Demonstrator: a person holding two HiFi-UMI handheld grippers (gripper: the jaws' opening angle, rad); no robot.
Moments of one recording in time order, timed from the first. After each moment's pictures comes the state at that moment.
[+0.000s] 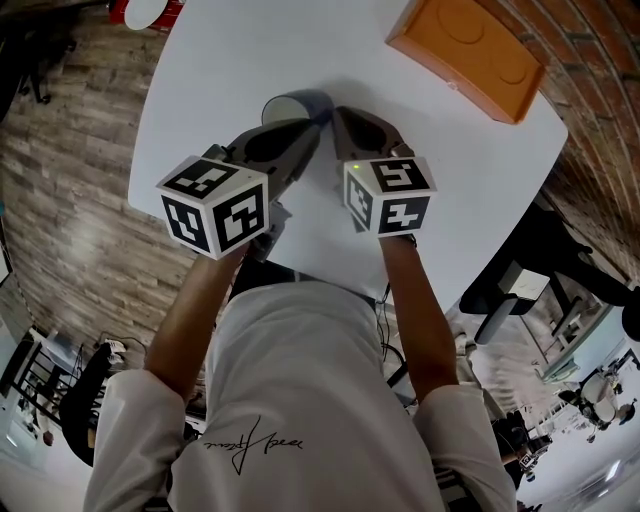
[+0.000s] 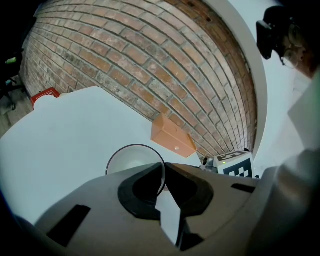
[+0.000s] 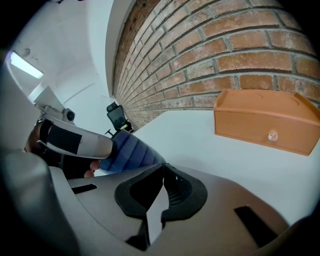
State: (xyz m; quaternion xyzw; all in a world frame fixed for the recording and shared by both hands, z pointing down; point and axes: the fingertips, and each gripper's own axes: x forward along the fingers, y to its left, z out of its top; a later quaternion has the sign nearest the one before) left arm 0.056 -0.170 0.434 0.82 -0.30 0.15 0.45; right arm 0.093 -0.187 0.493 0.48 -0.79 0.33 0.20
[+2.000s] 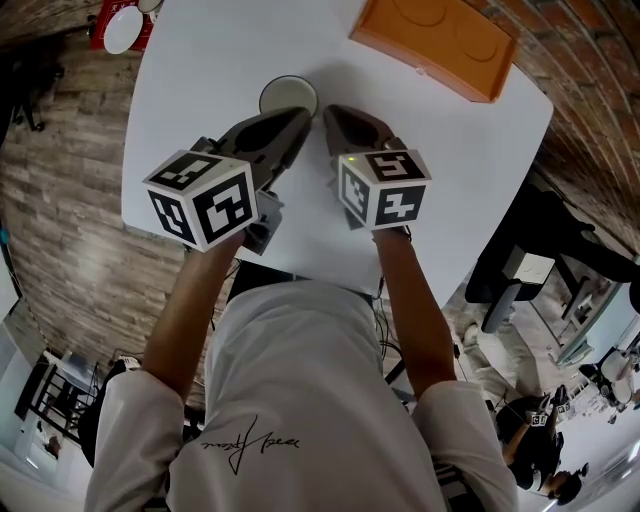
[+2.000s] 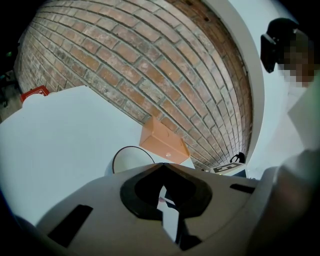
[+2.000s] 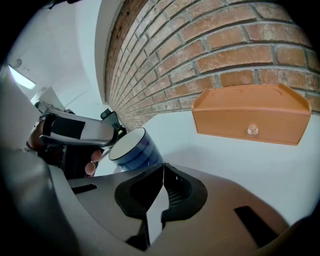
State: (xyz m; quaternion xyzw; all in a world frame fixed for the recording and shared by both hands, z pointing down) left arm 0.092 -0.186 0.420 0.84 -0.28 0.13 0.46; right arm 0.129 -0.185 0.494 0.50 -0.77 0.37 0.18
